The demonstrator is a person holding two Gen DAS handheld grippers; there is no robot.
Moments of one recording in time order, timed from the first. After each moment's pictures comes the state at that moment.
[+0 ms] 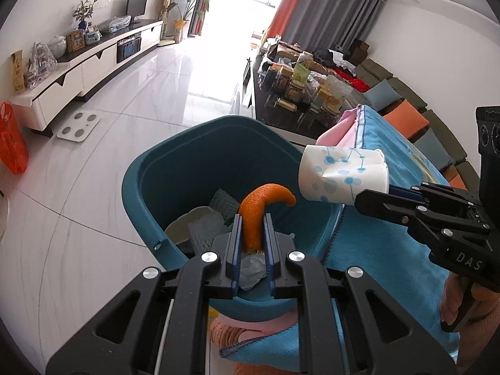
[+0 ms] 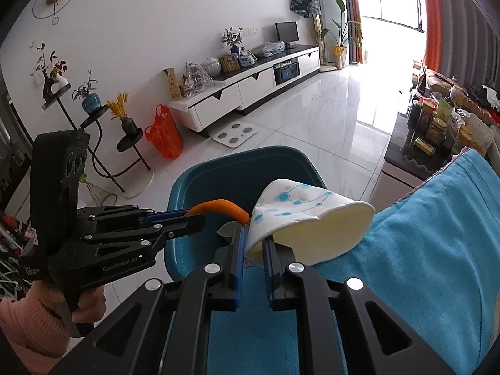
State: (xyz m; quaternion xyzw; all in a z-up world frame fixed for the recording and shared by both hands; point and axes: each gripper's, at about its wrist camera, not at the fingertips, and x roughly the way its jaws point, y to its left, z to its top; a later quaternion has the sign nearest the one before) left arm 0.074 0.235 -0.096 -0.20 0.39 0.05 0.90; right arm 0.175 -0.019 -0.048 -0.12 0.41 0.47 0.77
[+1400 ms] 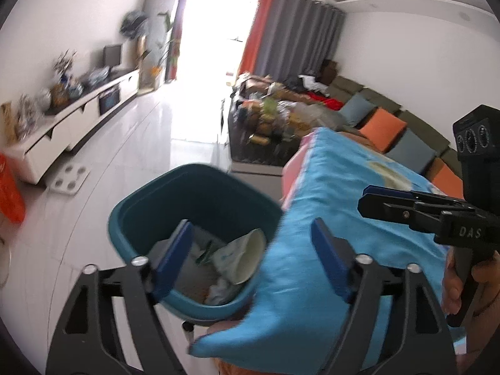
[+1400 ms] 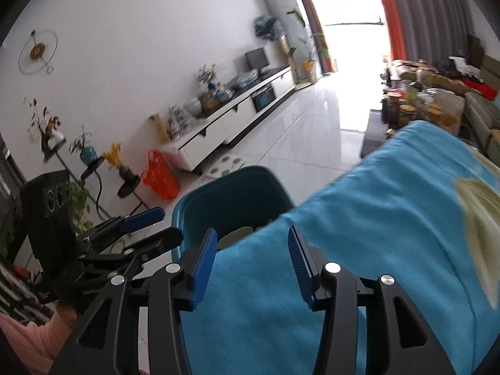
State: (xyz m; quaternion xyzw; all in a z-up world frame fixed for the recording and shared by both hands) left arm 0.043 0.170 -0.045 -0.12 0.30 0.02 0.95; right arm 0.174 -0.122 -0.025 0.00 0.38 0.44 0.81
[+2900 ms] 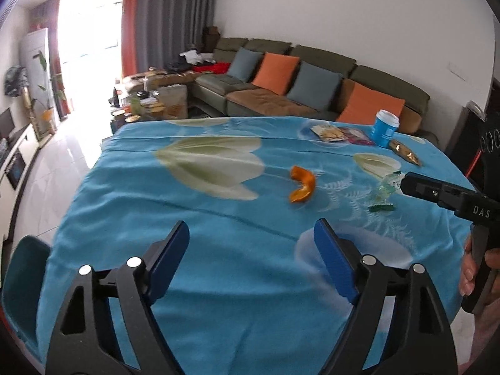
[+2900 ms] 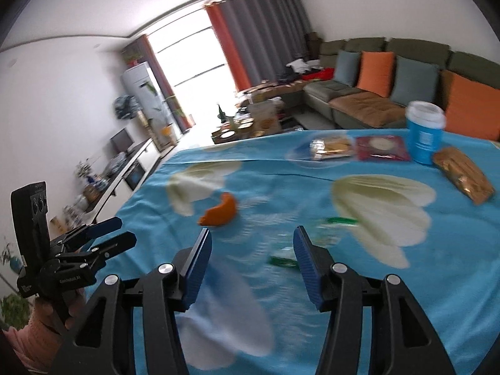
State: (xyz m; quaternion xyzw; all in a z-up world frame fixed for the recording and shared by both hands) left arm 0.126 -0.099 -0.031 0.03 0.34 -0.21 0.92; right arm 0.127 -0.451 -0.039 0.13 0.33 0.13 0.92
